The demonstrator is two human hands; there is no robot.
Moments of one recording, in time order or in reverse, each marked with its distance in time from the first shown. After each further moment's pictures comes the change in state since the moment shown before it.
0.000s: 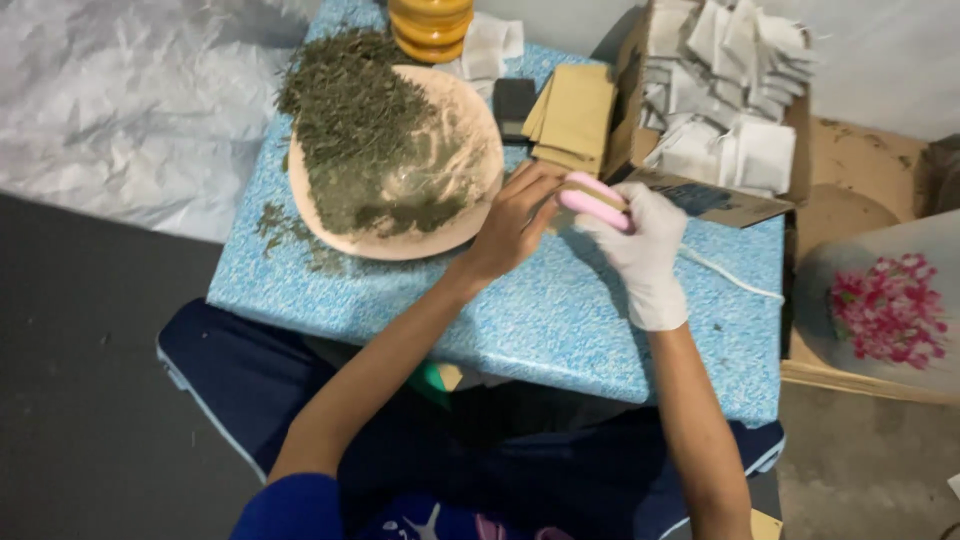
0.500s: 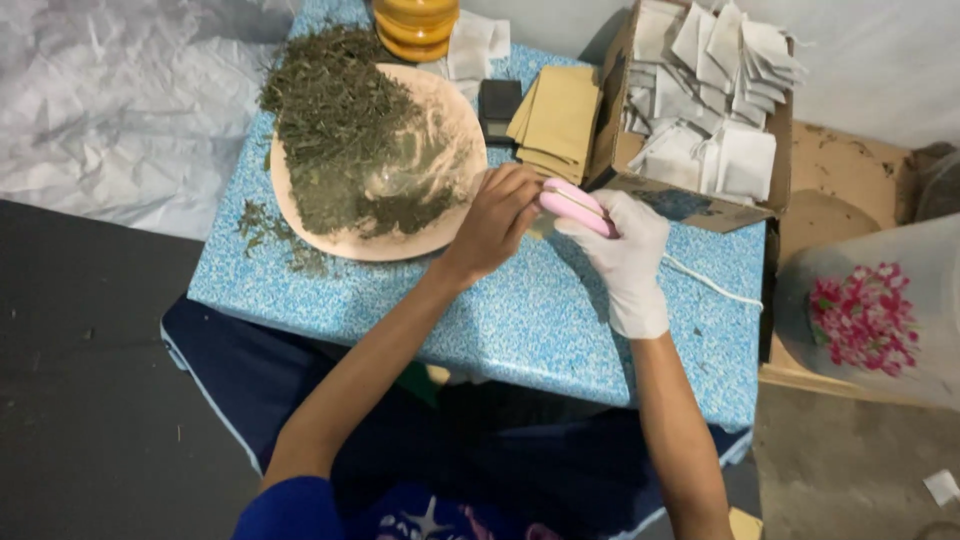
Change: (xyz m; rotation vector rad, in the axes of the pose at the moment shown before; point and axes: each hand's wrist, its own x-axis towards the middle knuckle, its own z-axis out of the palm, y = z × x) left_hand -0.003 -0.022 -0.002 0.176 -0.043 0.111; right_hand 0.009 -0.012 -0.004 0.021 0.025 -0.012
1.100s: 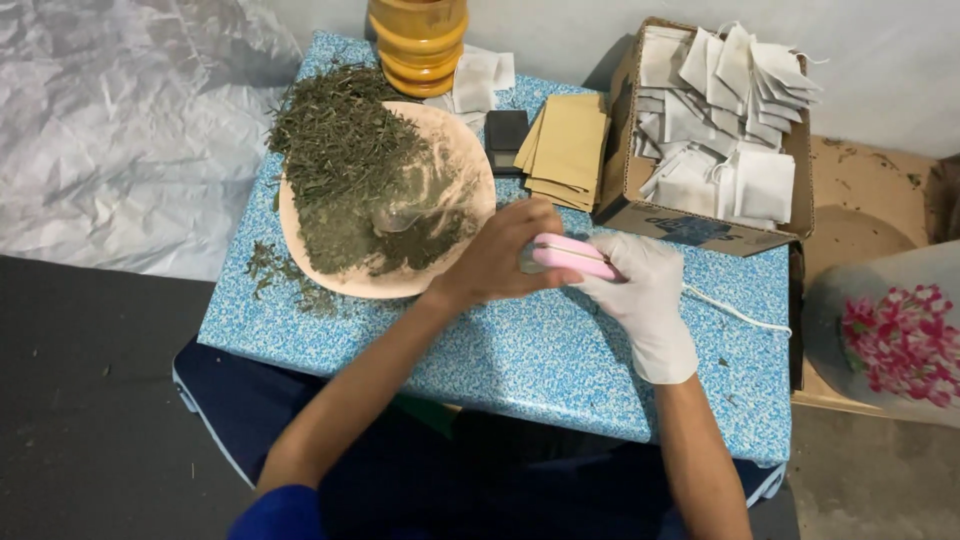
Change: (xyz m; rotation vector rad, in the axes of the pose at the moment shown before) left_hand 0.031 0.023 -0.026 -0.245 -0.129 0.026; right_hand -0.006 0.000 -0.005 -0.088 -0.134 -0.063
